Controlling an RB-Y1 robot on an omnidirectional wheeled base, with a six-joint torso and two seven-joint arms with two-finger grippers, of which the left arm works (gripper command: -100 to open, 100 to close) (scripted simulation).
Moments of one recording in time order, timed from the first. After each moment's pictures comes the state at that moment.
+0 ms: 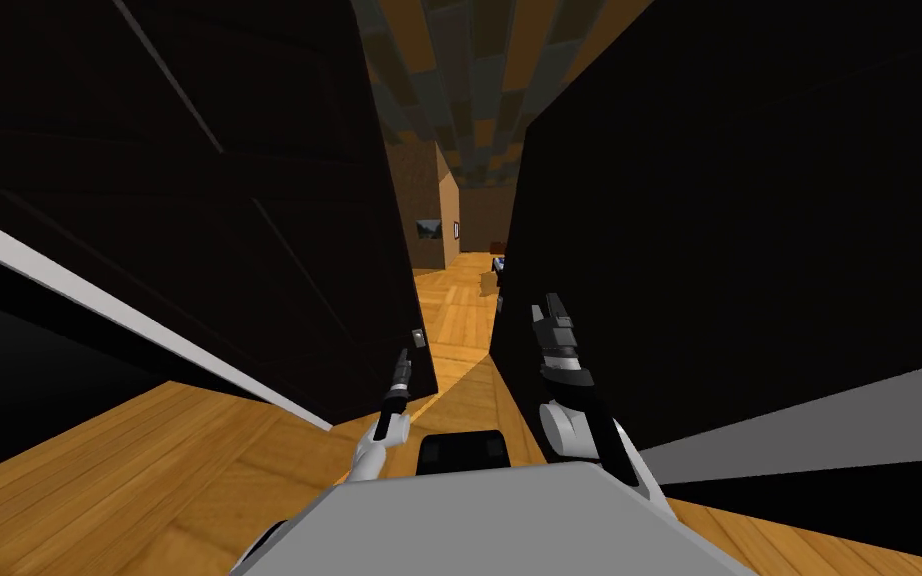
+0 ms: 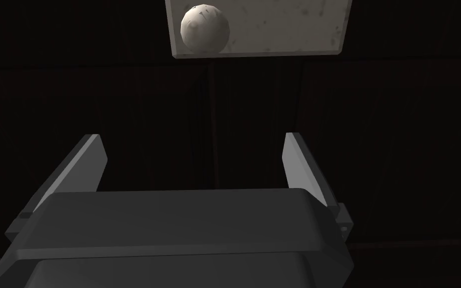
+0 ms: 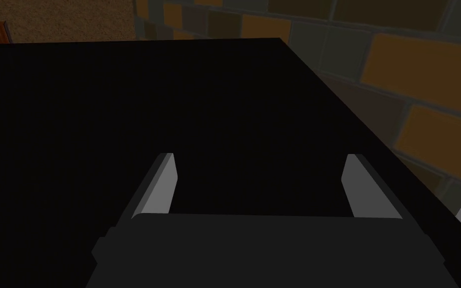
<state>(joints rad) -0.13 0.06 0.10 -0.66 0.10 -0.79 -0.06</state>
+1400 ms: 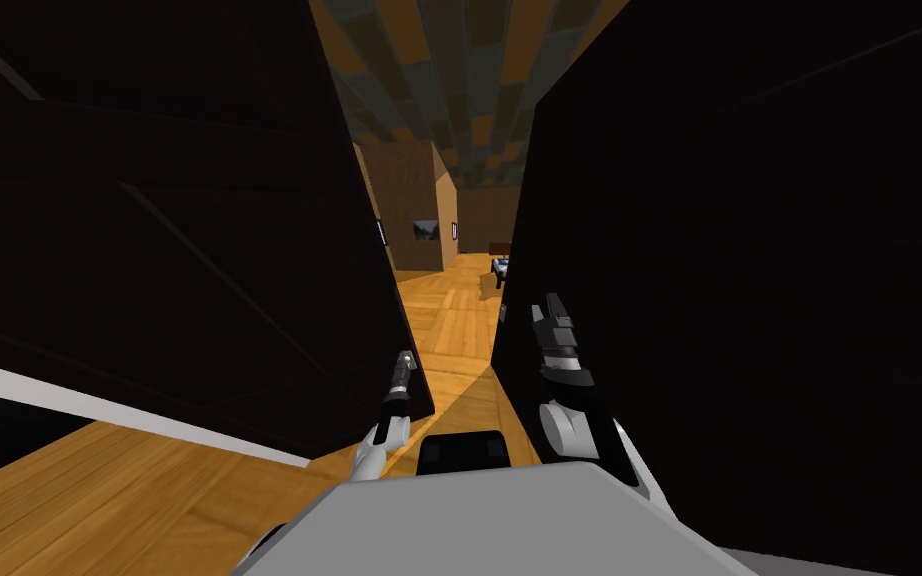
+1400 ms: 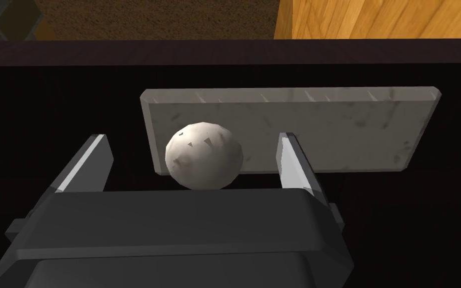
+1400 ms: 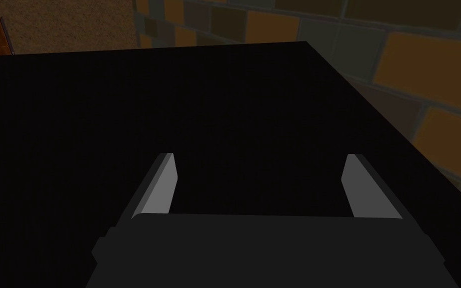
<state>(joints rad) -0.13 0.05 0.12 -0.64 0.11 -0.82 -0.06</state>
